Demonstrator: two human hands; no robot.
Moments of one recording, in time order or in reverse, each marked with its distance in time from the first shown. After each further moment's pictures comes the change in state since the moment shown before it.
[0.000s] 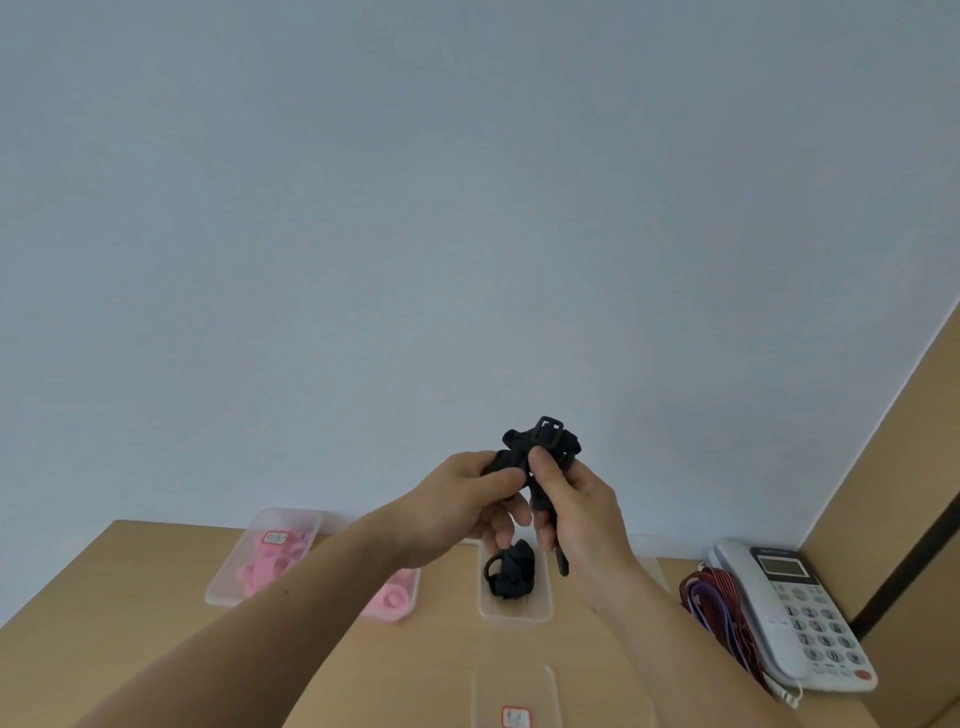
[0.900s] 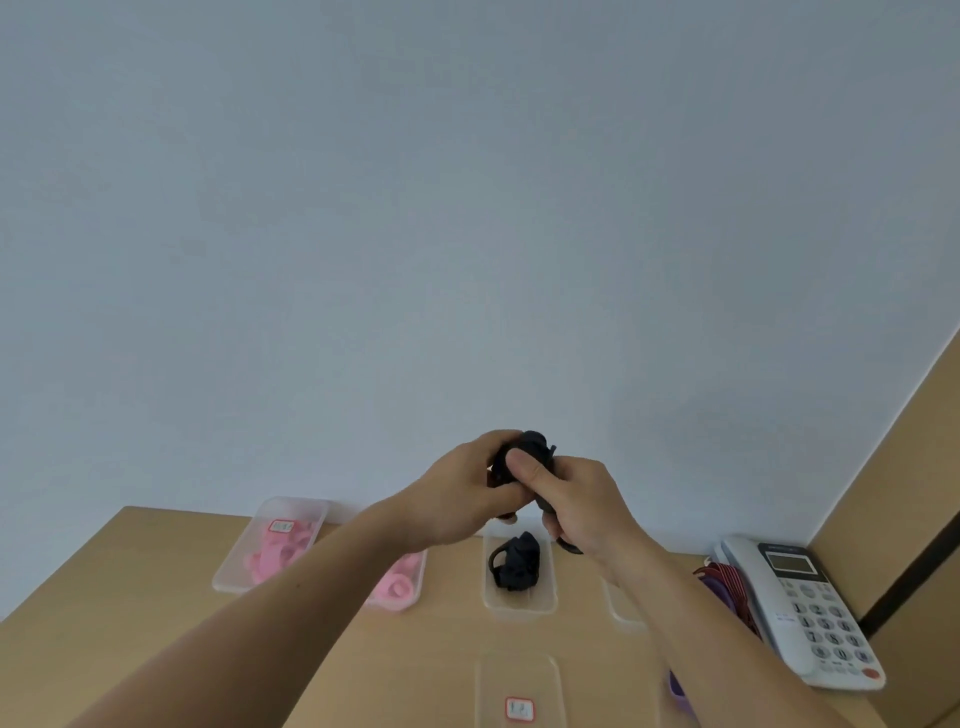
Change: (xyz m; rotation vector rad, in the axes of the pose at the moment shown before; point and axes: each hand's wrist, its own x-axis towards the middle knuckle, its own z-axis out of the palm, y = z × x) left_hand 0.004 -0.003 -0.003 0.311 0.118 0.173; right_hand 0.014 -0.010 -0.006 -0.300 -0.189 0.023
